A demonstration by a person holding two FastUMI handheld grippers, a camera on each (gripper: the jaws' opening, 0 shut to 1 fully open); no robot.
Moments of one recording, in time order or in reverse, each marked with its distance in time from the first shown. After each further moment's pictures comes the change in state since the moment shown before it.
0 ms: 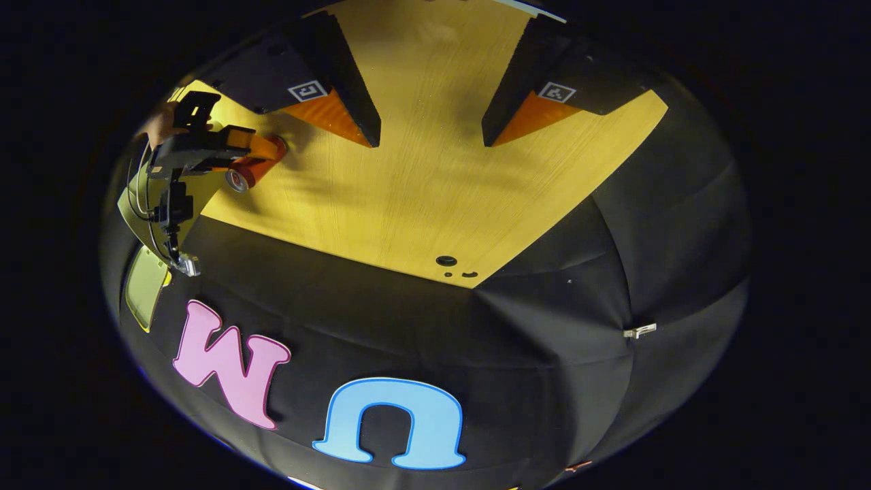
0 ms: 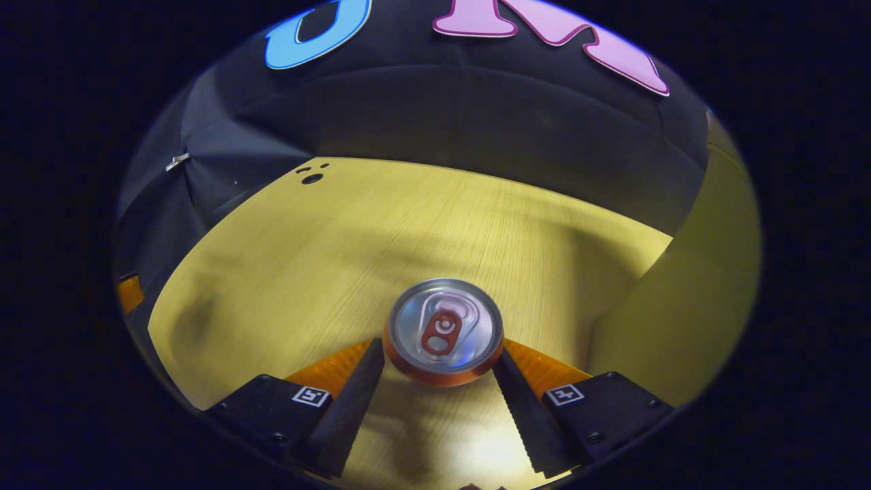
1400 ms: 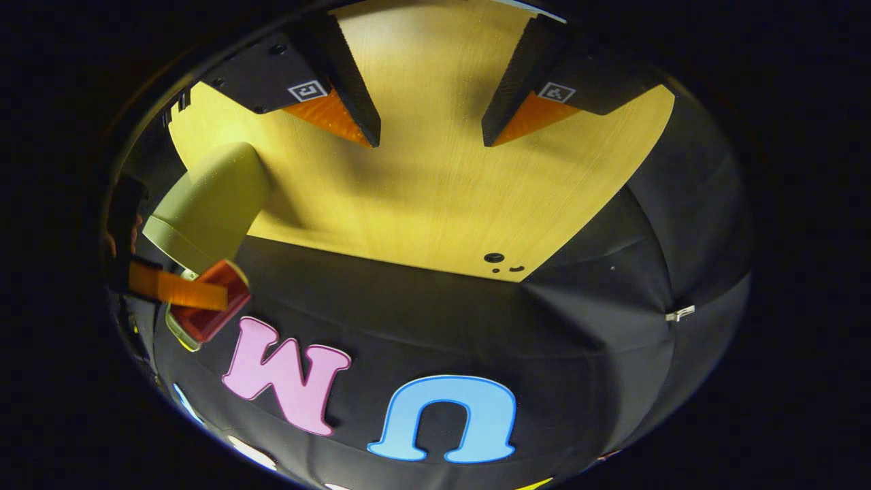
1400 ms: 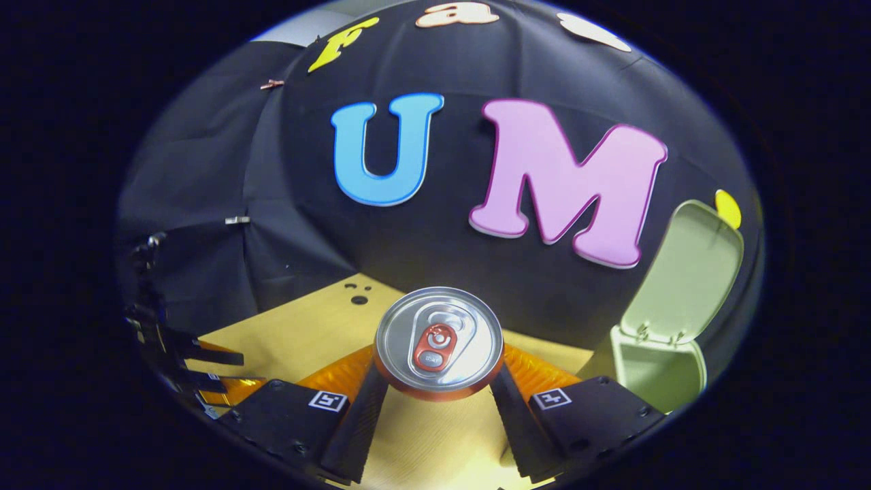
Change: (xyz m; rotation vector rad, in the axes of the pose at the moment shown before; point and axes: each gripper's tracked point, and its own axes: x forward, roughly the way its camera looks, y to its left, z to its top) left arm -0.023 -0.049 -0.008 0.121 -0.016 -0.192; right arm -0.229 0.017 0.177 -0.150 -0.545 0.043
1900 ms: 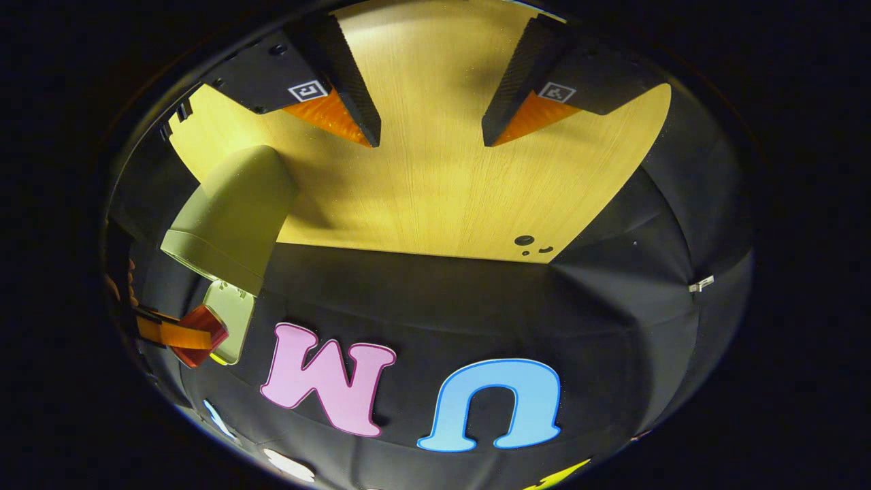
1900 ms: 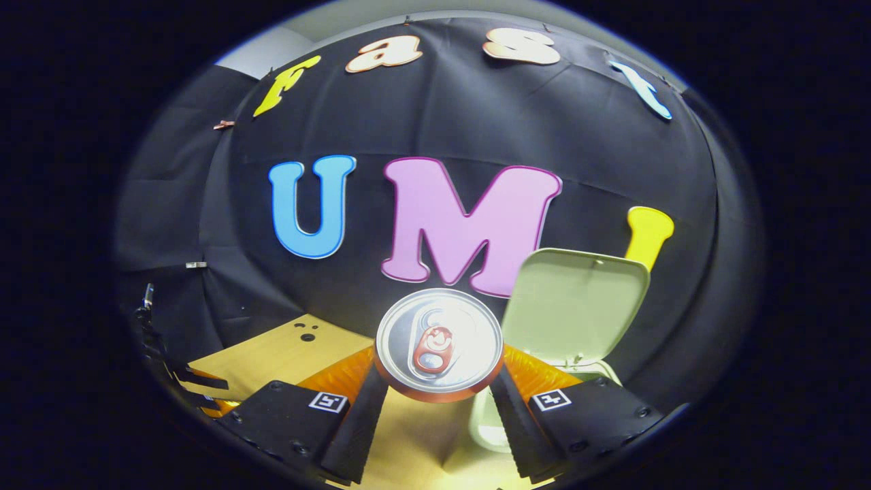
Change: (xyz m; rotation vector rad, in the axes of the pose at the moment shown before) left arm -0.006 -0.052 0.010 0.082 -0.031 -0.029; right arm -0.073 -0.134 0.035 0.074 -0.118 -0.195
